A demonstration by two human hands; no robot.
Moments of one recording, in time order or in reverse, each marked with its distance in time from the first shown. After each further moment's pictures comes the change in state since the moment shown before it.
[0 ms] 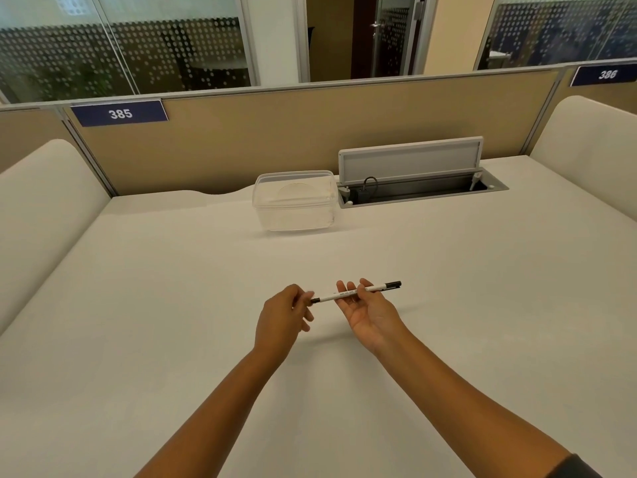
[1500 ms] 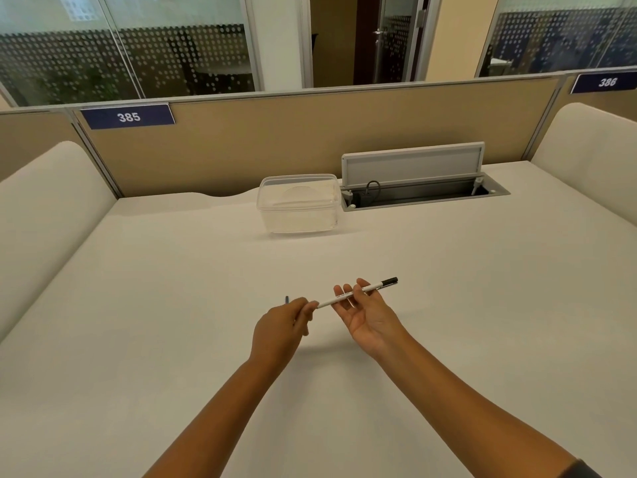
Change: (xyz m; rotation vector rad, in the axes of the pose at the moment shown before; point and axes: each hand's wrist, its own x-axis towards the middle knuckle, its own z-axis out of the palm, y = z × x) left_hand -0.014 -0.011 -0.009 0.271 -0.016 0.207; right_hand -0.007 0.007 0.000 -0.061 -0.065 0.020
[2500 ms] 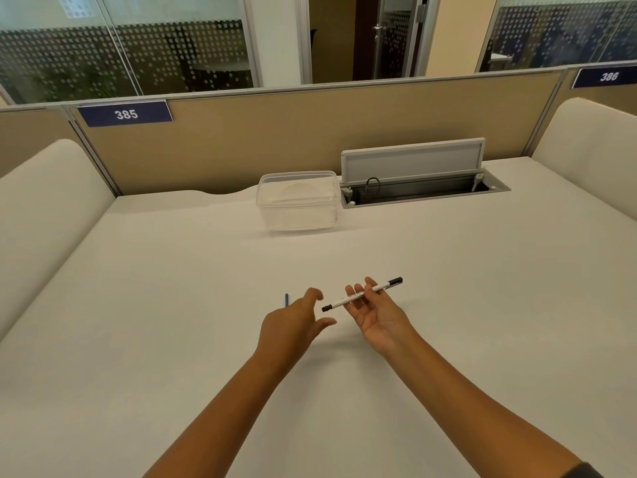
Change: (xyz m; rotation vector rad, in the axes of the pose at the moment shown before) left_hand 0.002 0.006 0.007 0.399 -0.010 0.212; right_hand 0.006 -0.009 -0.019 0.027 0.030 -0.034
